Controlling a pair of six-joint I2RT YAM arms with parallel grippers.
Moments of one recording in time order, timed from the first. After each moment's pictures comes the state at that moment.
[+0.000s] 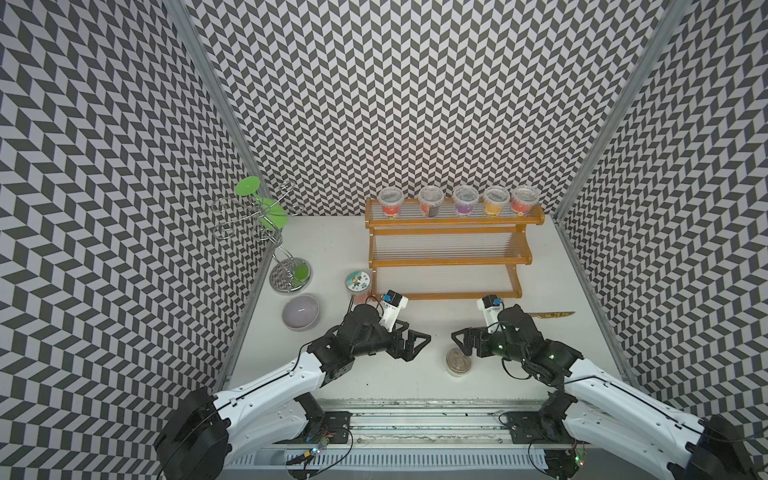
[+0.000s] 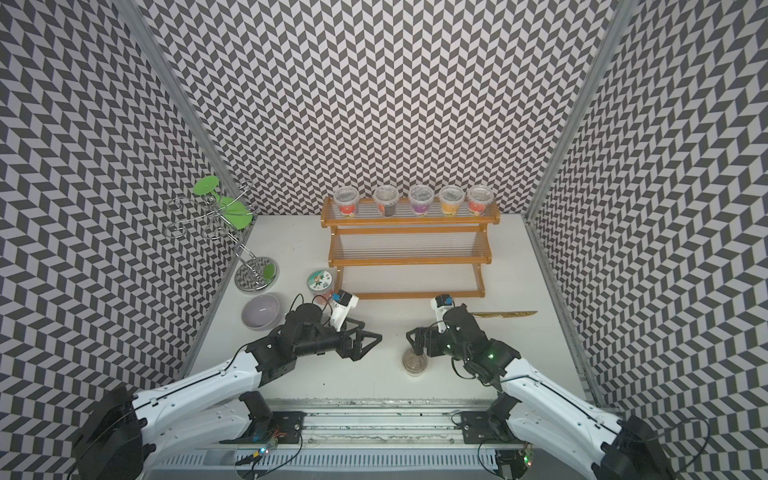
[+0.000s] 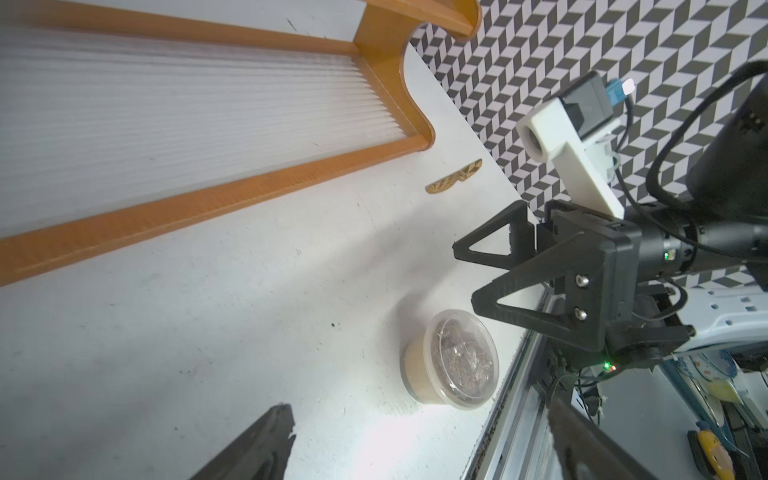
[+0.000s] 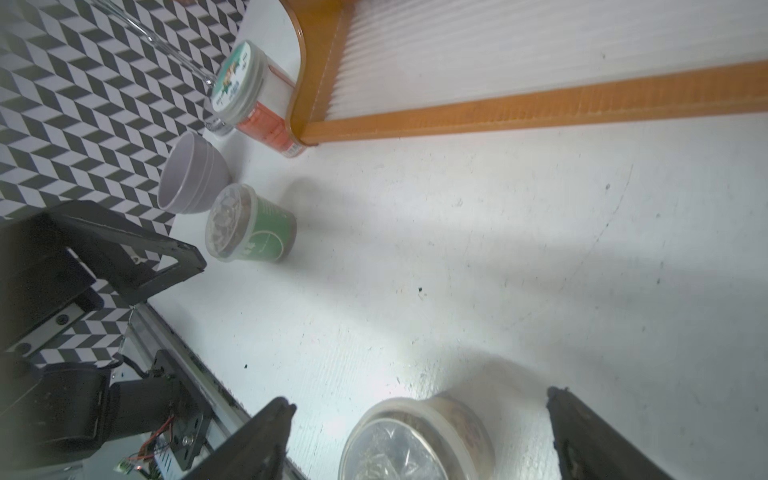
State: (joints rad) left arm -0.83 1.01 0.47 0.07 0.35 -0.48; right arm 0.68 0.86 0.43 -0.28 -0.16 0.61
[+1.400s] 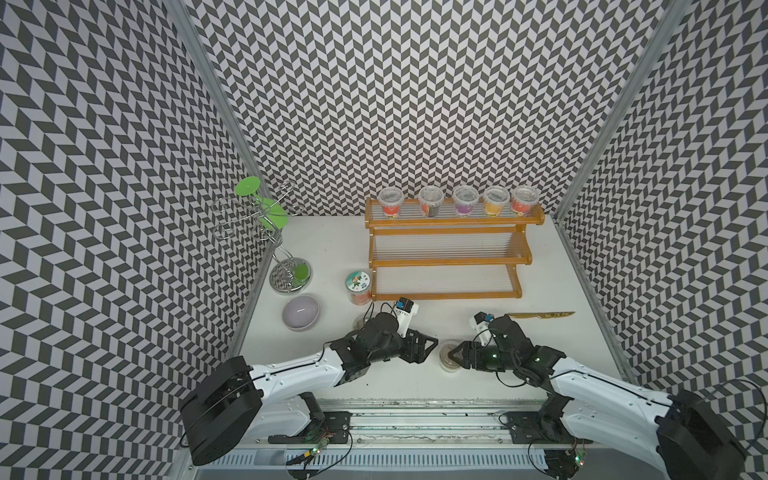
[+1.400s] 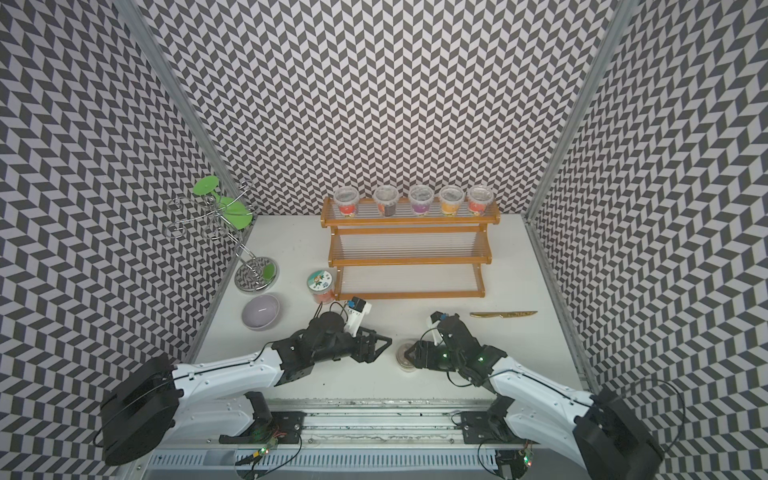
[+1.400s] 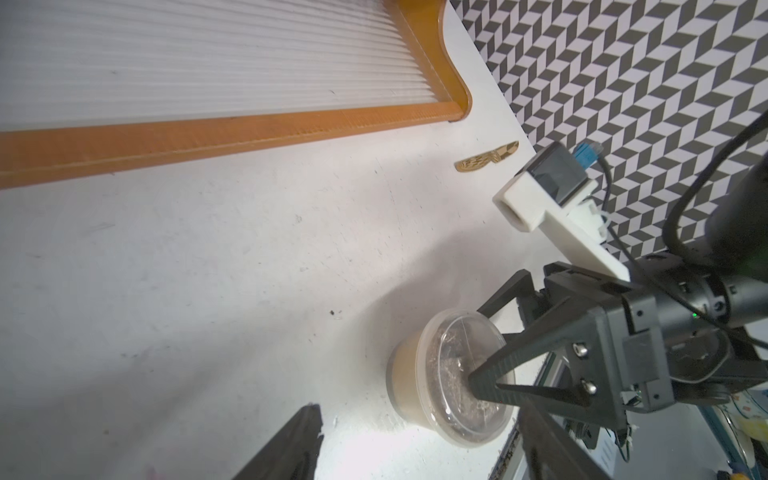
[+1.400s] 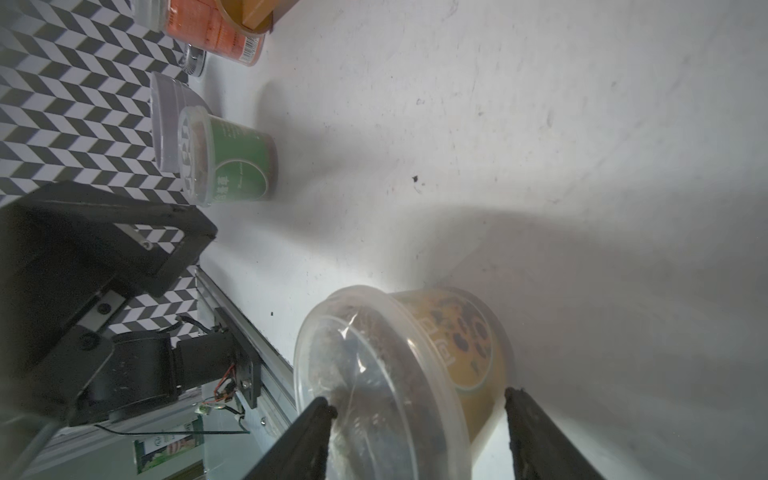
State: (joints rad) left arm -0.92 1.18 0.45 0.23 0.17 -0.61; right arm 0.71 1.04 0.31 -0.07 -0.37 0.82
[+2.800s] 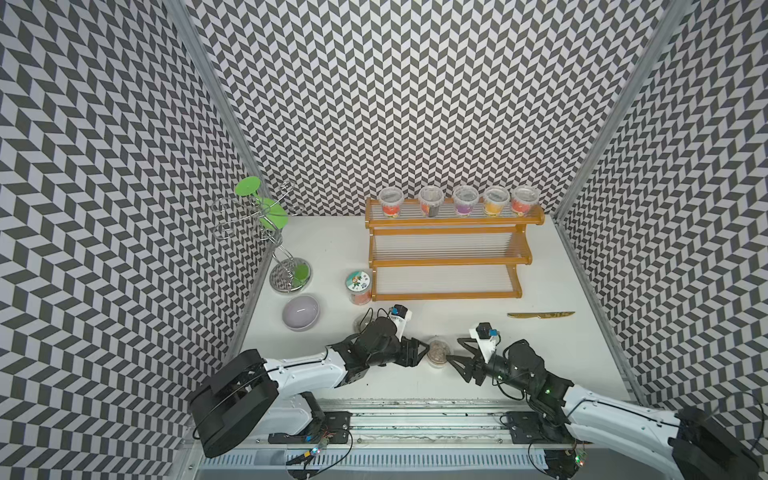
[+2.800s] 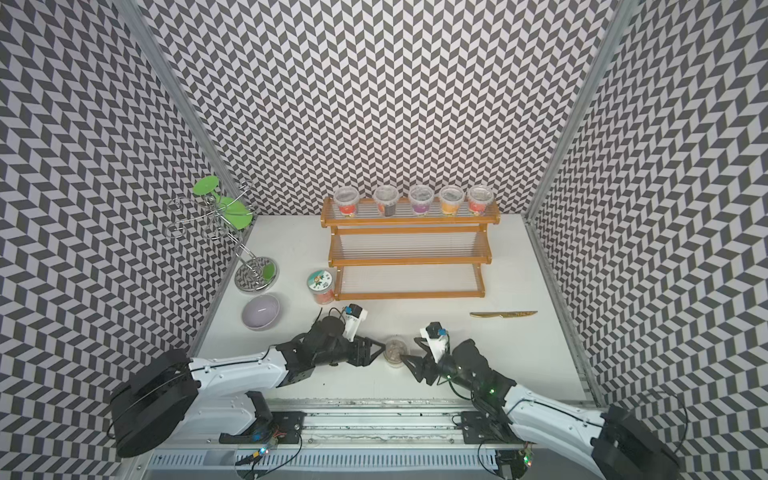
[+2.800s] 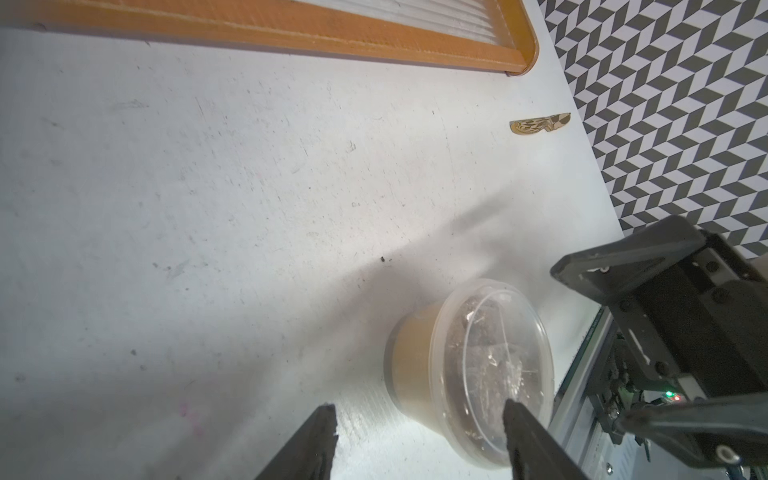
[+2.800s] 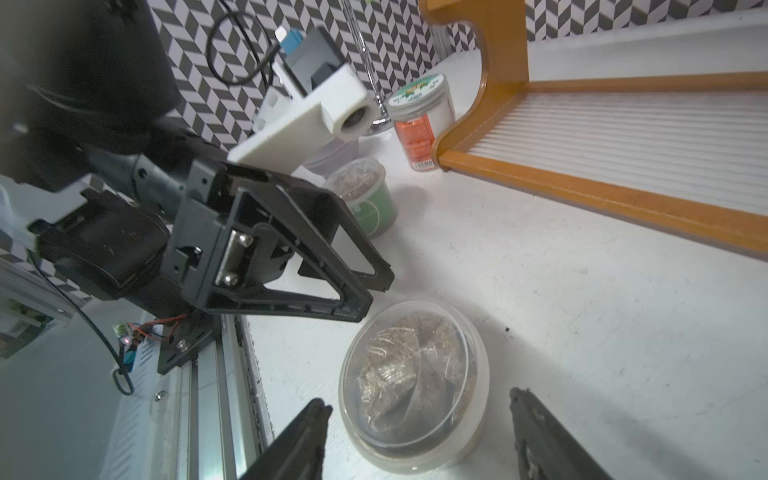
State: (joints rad) left arm -0.90 1.28 0.40 0.27 0.21 -0.67; right arm 0.87 0.85 0.01 0.51 -0.17 0.29
